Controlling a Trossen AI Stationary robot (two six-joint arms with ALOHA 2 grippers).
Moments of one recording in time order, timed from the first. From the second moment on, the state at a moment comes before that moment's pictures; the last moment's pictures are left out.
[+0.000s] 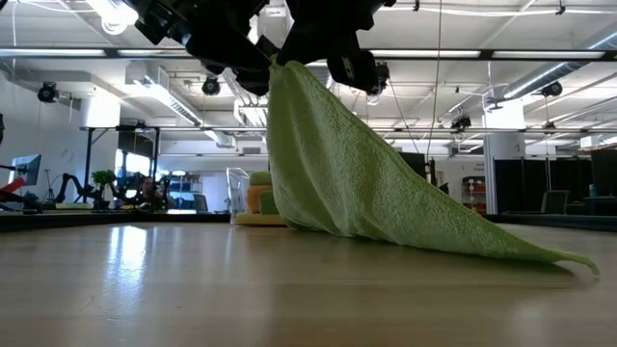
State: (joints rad) left arm 0.00 1.42 0.93 -0.13 0.38 0.25; right arm 0.14 1.82 1.52 -0.53 -0.10 0.66
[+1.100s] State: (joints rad) left arm -0.01 1.43 0.93 -0.11 0.38 0.24; right arm 0.13 1.82 1.52 -0.54 -0.11 0.65
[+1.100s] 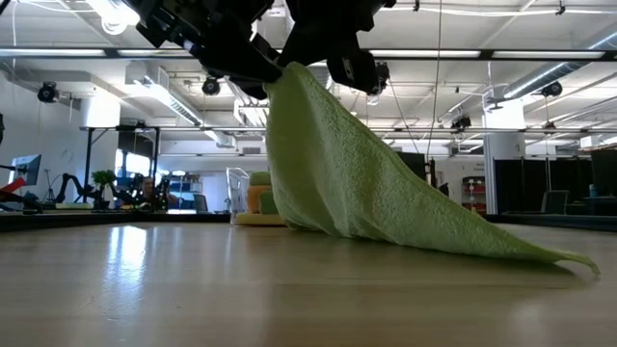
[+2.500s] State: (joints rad) left arm -0.01 1.42 0.96 -0.27 0.38 0.08; right arm 0.35 1.83 1.44 -0.60 0.17 0.73
